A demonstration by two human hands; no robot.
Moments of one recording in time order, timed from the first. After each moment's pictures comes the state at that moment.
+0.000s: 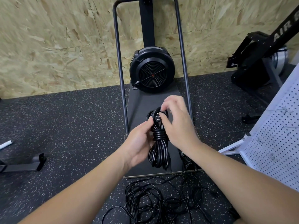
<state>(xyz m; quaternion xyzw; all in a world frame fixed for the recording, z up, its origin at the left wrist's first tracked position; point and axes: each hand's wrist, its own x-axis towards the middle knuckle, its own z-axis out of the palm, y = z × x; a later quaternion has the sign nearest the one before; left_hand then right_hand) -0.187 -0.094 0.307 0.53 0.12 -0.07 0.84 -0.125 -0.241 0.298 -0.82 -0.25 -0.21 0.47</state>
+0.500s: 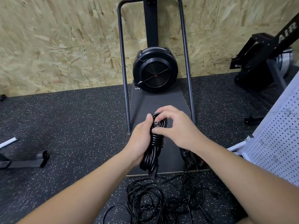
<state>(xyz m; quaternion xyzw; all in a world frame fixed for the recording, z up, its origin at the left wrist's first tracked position) -0.197 -0.094 0.314 0.66 0.15 -0.01 0.73 -0.129 -0.248 0.311 -0.81 -0.32 -0.02 0.49</state>
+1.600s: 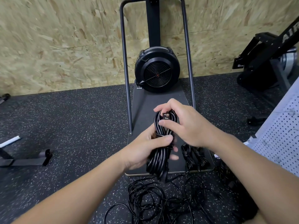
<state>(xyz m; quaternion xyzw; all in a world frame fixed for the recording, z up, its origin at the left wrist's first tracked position) -0.215 -0.080 0.307 0.59 -0.08 -0.19 0.78 -0.138 -0.272 0.351 -0.82 -0.40 0.00 0.40</state>
